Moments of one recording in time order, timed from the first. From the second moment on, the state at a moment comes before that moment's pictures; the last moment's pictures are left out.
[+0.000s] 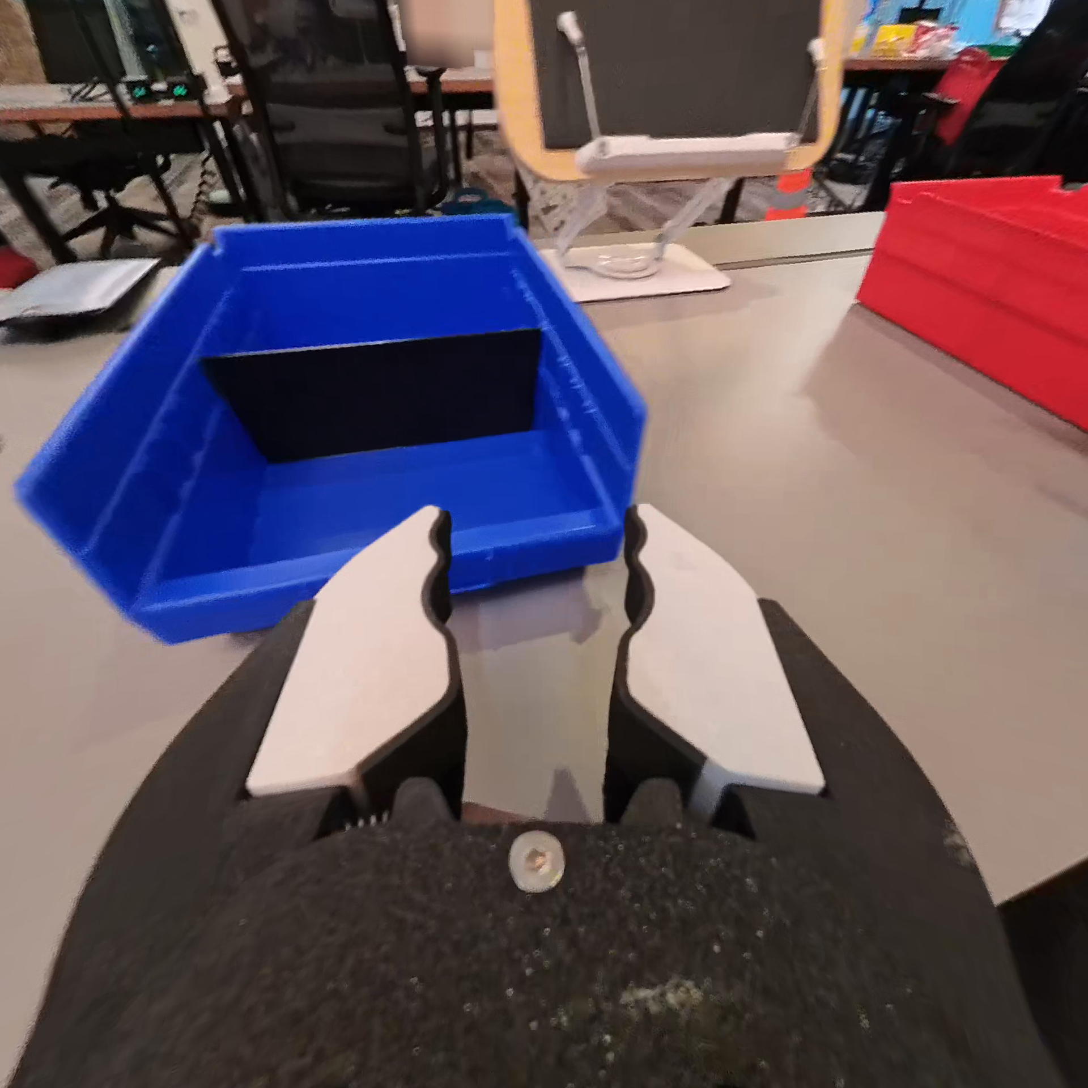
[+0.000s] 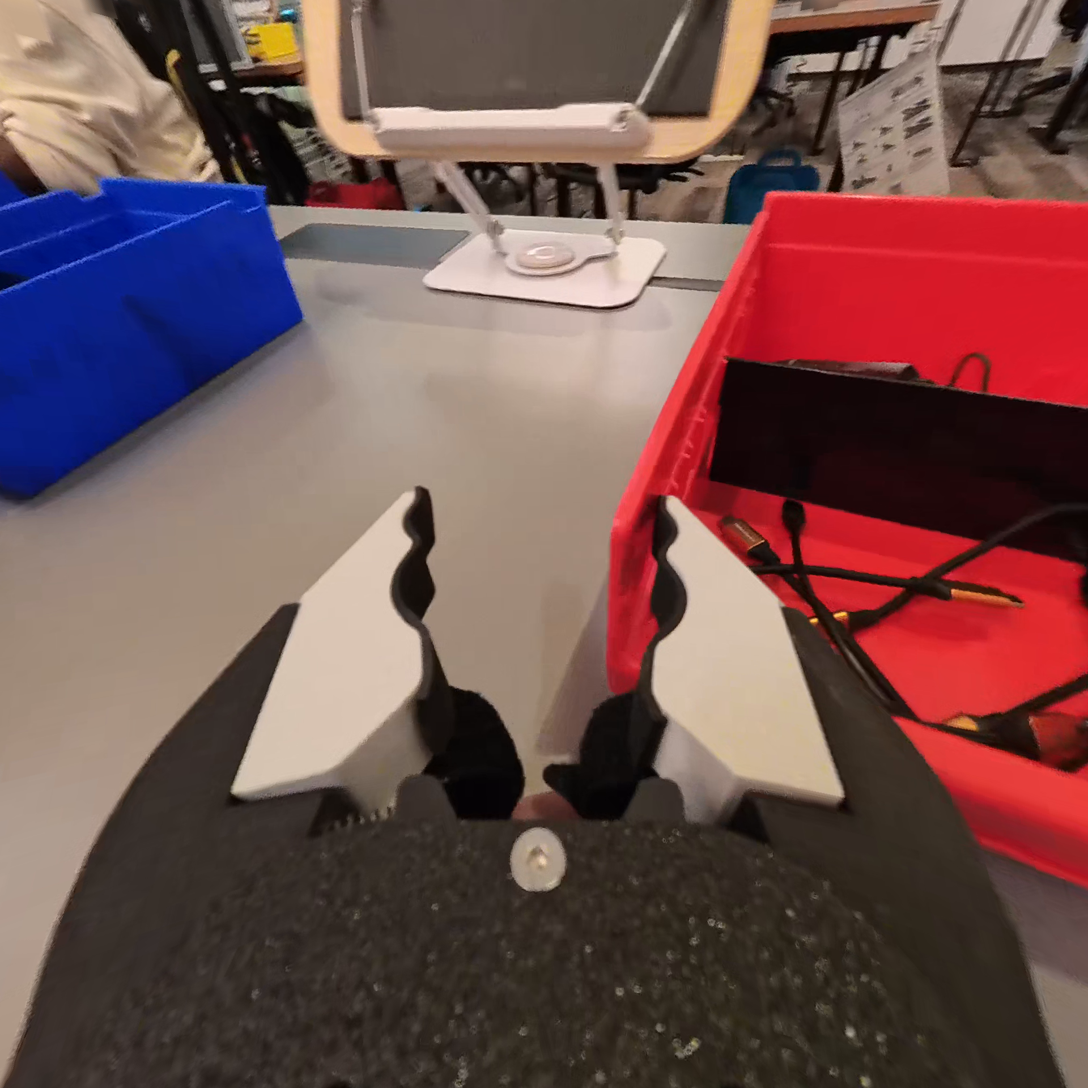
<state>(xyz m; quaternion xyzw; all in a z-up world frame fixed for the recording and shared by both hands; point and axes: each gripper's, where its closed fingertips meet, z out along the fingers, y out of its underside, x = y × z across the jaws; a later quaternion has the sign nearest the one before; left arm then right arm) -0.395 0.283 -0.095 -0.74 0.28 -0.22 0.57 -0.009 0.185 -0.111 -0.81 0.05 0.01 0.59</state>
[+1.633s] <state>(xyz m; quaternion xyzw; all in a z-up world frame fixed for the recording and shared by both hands) -0.235 0.282 -0.118 -0.78 0.33 -0.26 0.47 -0.068 0.222 -0.129 -0.82 0.06 -0.01 0.56</state>
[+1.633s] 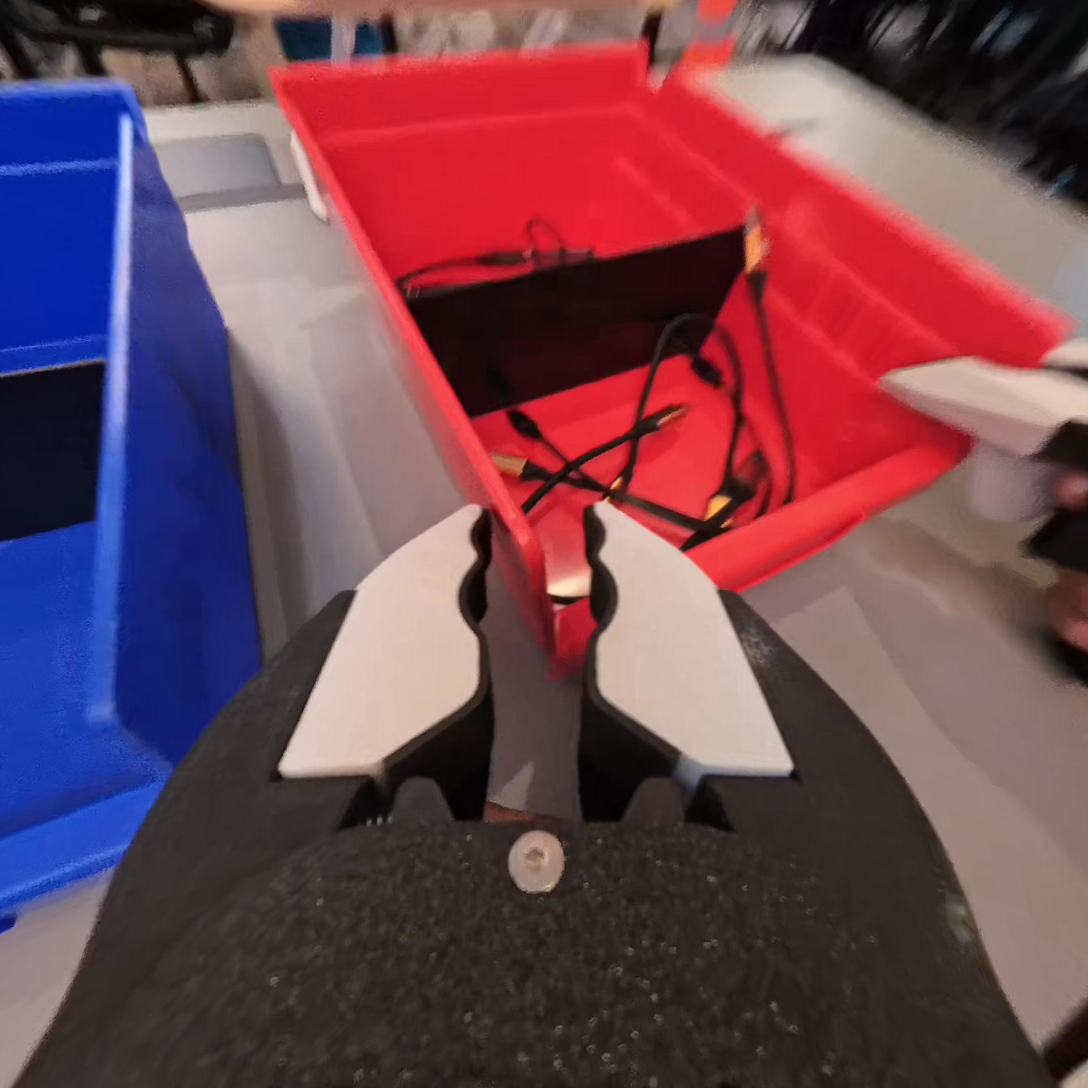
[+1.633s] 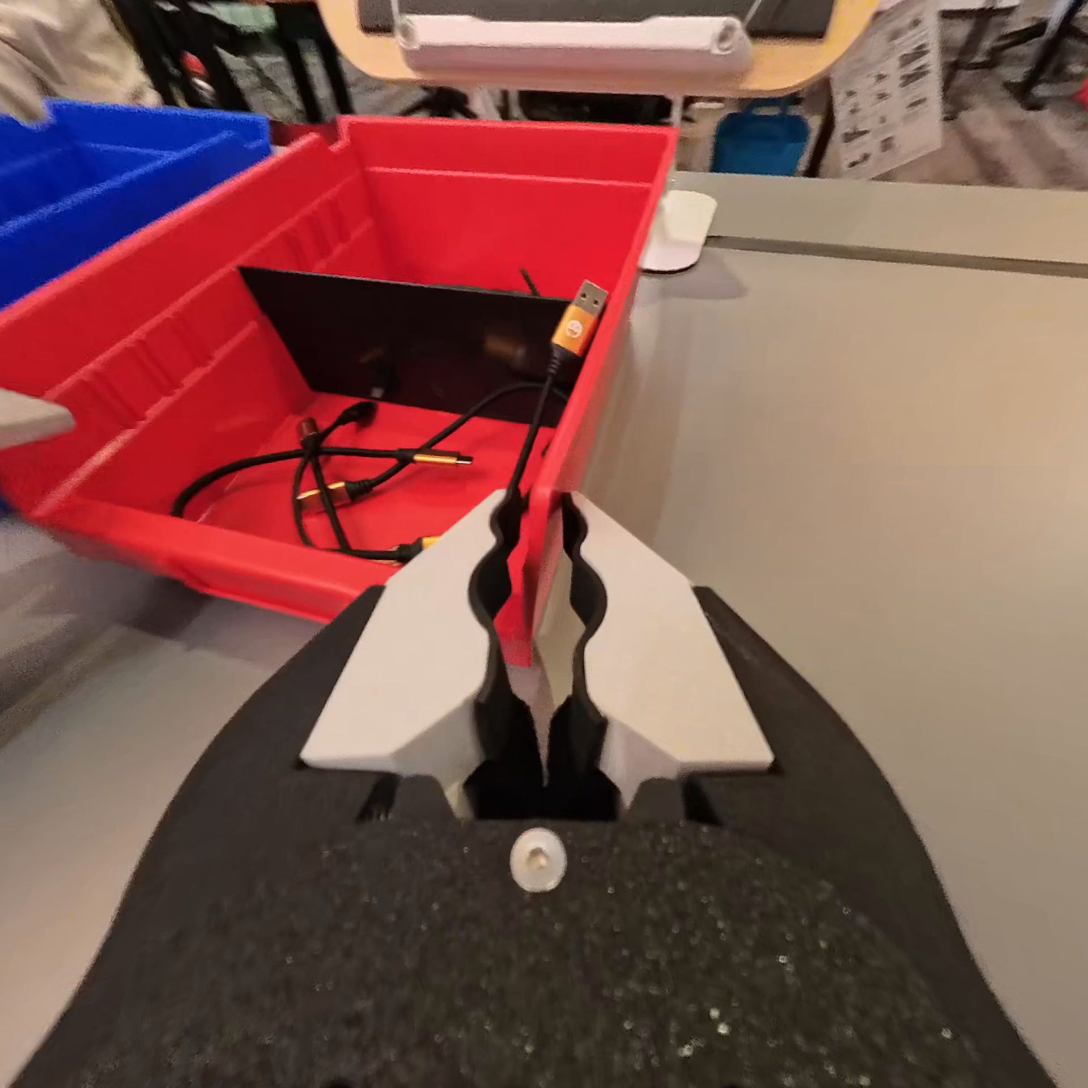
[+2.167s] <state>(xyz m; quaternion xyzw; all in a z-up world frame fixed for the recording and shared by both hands) -0.526 0.387 -0.114 -0.84 0.17 -0.14 0.50 -0.180 0.178 -0.066 -0.73 -0.15 -0.01 0.67</state>
